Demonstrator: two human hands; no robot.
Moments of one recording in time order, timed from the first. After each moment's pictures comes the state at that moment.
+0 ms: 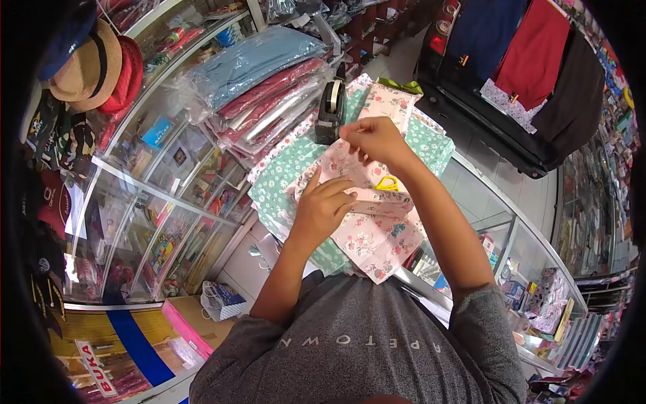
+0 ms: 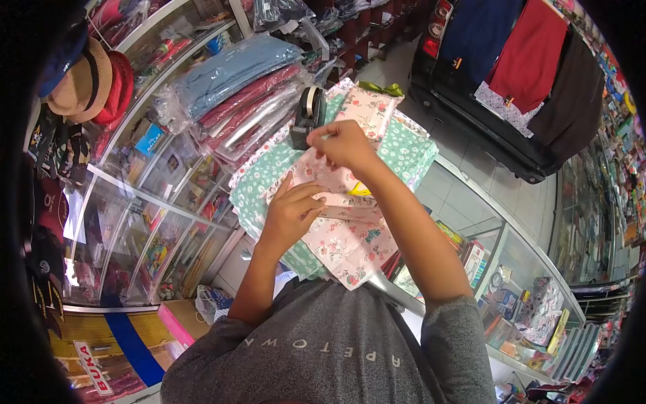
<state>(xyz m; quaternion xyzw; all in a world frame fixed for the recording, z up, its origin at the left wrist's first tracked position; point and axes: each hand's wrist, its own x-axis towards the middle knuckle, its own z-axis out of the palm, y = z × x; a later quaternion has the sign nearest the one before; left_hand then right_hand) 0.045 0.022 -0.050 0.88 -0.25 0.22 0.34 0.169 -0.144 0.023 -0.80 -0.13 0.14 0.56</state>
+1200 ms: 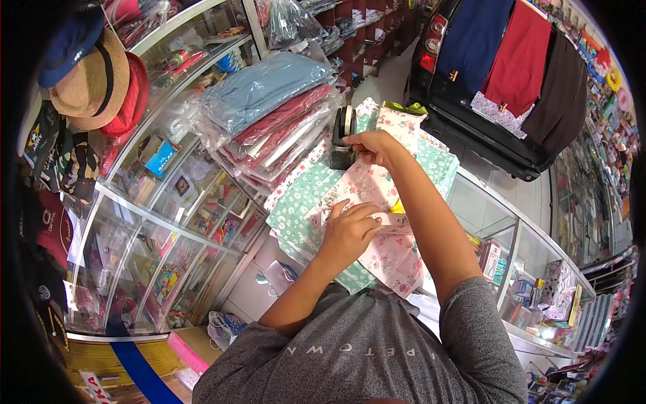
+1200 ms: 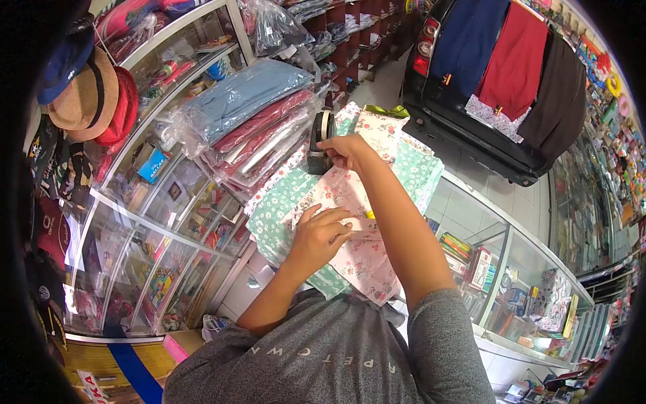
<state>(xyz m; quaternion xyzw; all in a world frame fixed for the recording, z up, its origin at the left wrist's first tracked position) 0.047 0.031 -0.057 0.87 -0.30 0.19 0.35 0.266 -0.100 -0.019 -0.66 0.14 0.31 0.67</state>
